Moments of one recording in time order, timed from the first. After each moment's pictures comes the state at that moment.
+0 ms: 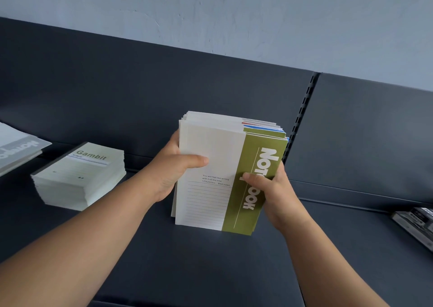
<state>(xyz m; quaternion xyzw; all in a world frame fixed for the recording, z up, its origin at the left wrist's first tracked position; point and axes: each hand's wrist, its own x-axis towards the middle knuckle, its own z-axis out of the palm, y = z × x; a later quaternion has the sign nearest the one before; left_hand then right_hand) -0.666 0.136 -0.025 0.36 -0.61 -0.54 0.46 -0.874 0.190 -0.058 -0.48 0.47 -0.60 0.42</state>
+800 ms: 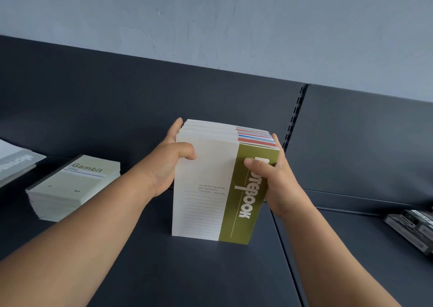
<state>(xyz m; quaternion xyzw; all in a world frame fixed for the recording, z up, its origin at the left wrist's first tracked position) -0.666 0.136 0.007 0.32 -0.56 -0.60 0.47 -0.871 0.190 -0.016 -0.49 0.46 -0.60 0.42</state>
